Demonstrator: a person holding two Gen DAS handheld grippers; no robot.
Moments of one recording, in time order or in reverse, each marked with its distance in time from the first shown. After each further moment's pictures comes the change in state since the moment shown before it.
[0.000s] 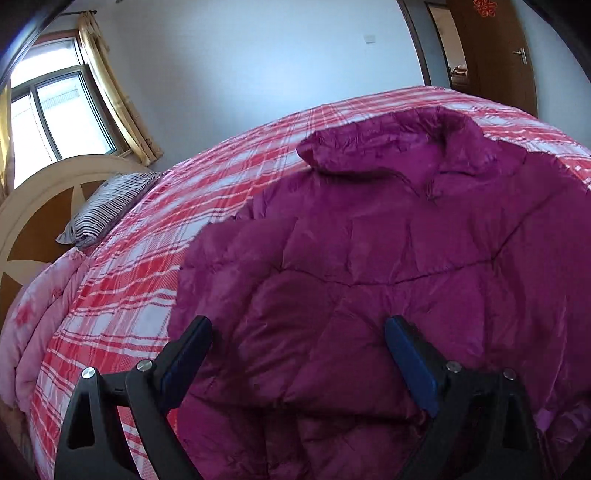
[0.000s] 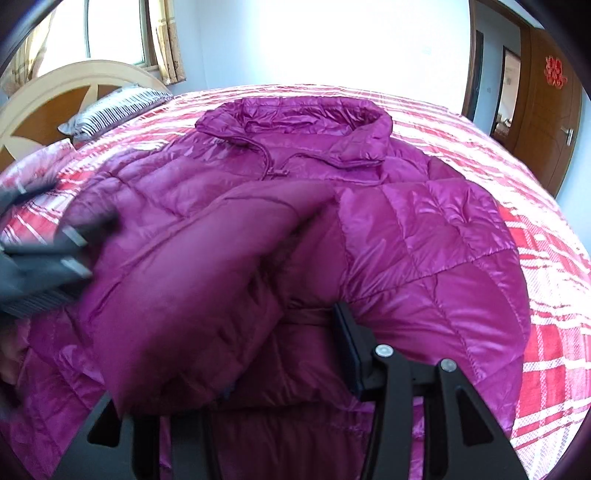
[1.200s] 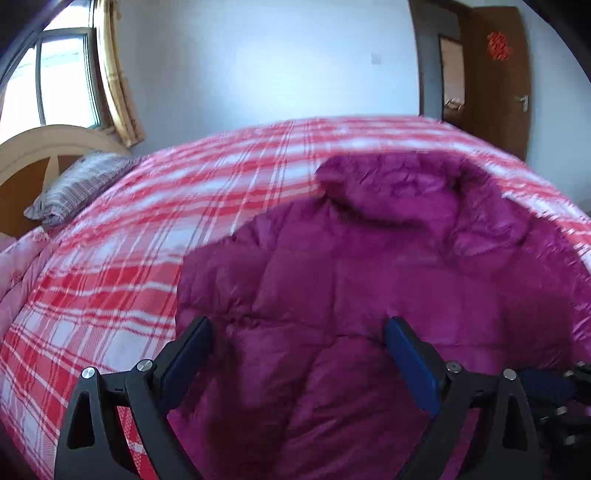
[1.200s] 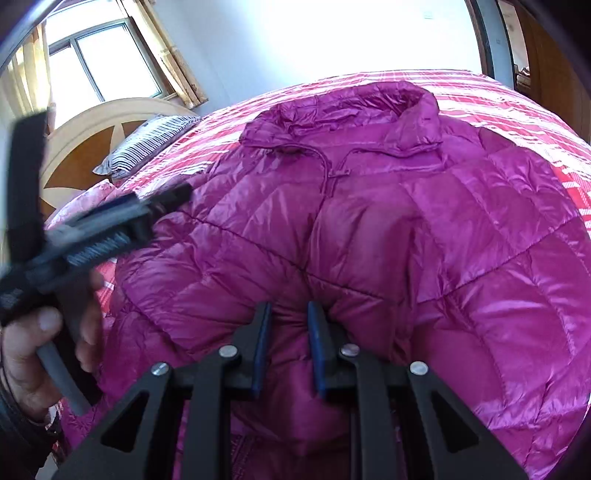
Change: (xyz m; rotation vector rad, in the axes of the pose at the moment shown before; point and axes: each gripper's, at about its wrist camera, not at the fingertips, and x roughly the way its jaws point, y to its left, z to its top) left arm 0.037 0.055 0.022 -0.142 0.008 -0.187; right arm 0.013 0.029 -0.001 0.123 -0.001 0.207
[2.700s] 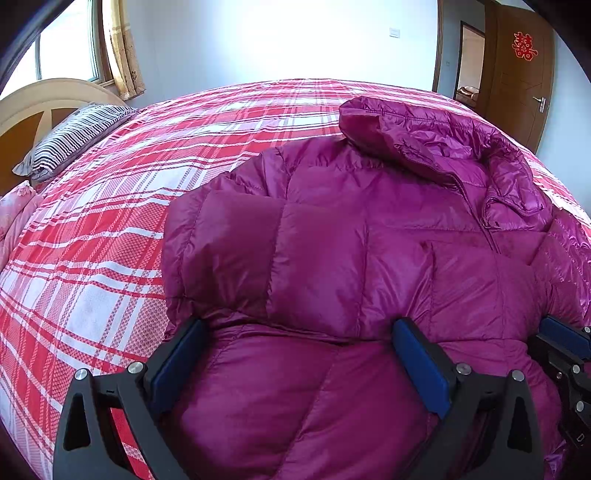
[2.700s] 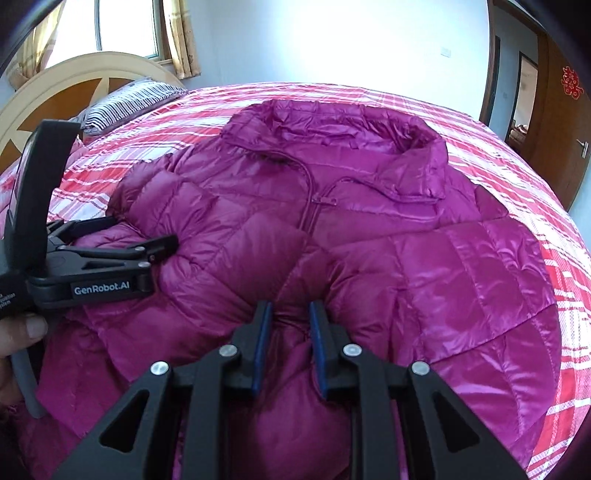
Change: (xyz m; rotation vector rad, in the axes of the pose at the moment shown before) left arm 0.033 0.010 -0.011 -0.076 0.122 -0.031; right arm 0.023 0.007 0.030 -0.200 0.025 -0.226
